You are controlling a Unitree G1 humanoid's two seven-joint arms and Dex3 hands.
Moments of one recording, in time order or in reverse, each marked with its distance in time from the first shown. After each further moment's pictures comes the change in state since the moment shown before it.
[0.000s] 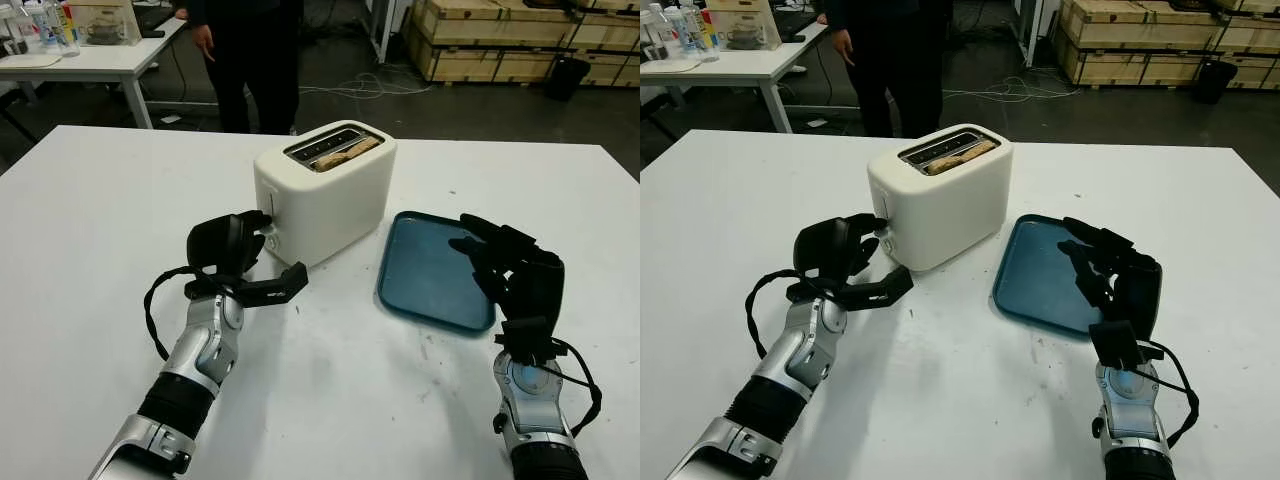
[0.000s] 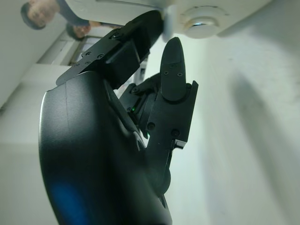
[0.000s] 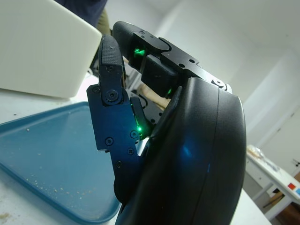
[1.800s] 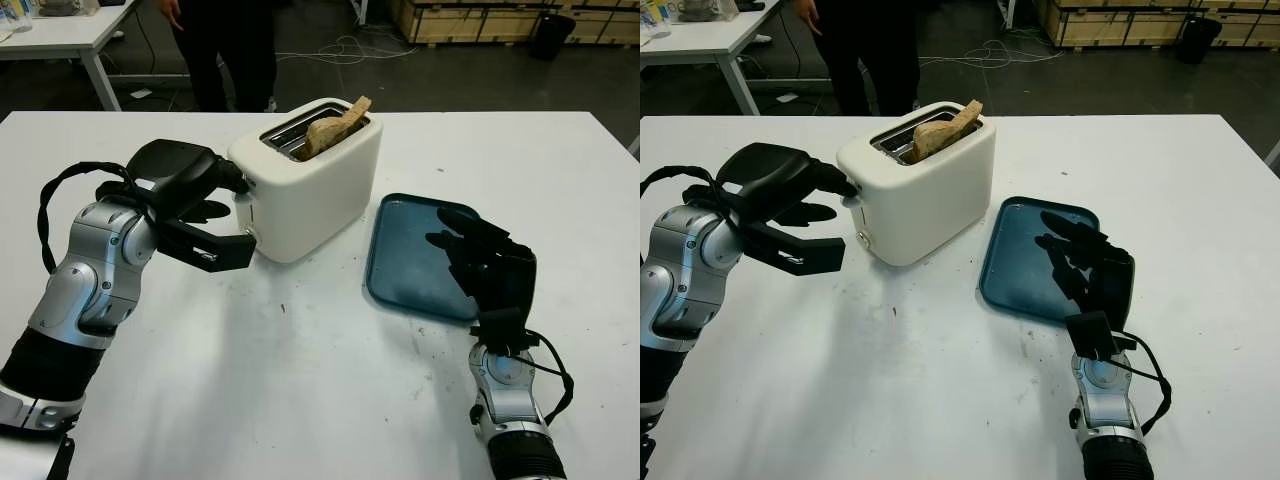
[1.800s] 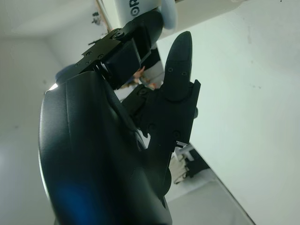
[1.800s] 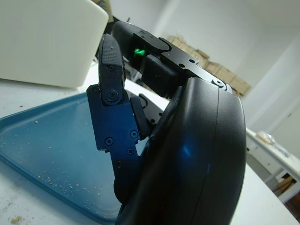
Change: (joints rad) left arm -0.155 0.478 0.076 -0.445 -0.022 -0.140 -0.753; right arm -0.081 0.062 0.042 0.073 -0.021 -0.002 -0.032
